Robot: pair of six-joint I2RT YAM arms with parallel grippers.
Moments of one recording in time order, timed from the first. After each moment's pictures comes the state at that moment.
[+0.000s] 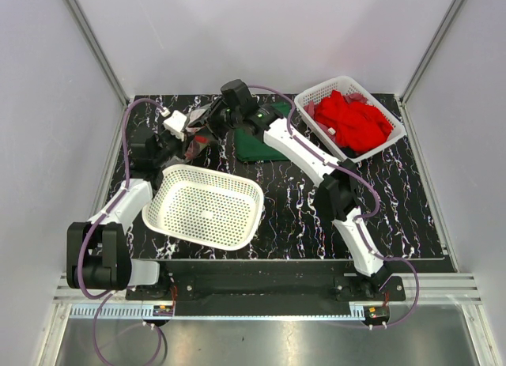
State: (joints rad) left arm -0.04 1.33 0.78 0.34 0.51 0.25; right arm 0.77 2.33 2.38 -0.55 -0.28 1.41
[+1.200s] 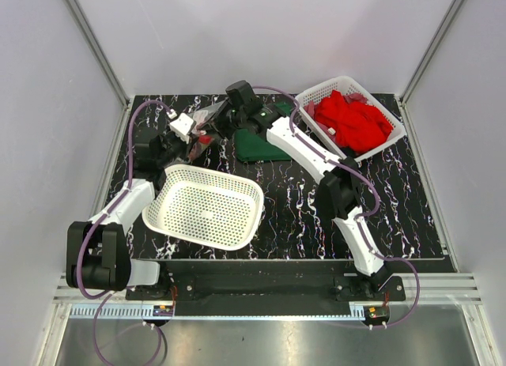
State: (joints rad) left arm -0.07 1.33 0.78 0.32 0.51 0.31; right arm 0.74 2.33 2.34 -0.57 -0.25 1.37
